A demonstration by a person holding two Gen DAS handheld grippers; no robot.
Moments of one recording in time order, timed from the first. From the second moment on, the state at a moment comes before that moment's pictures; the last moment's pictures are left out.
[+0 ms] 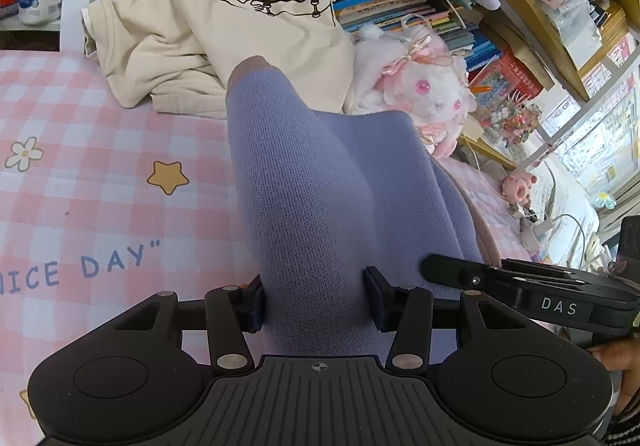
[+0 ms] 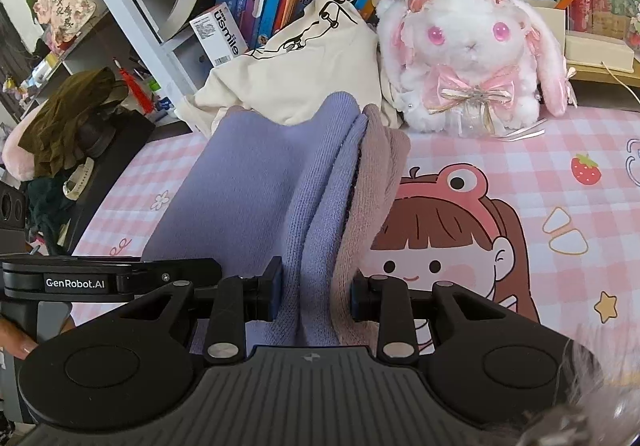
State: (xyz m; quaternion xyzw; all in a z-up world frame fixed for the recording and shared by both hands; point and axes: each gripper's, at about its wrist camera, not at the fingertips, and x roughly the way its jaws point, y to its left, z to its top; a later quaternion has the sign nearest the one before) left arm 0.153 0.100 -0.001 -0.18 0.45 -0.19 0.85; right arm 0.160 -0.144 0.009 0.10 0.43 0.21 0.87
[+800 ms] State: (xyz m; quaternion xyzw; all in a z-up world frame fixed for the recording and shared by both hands) left arm 0.216 0.128 -0.045 -0.23 0.48 -0.18 0.82; right arm 0.225 -0.137 -0.034 0.18 0.49 0.15 0.84
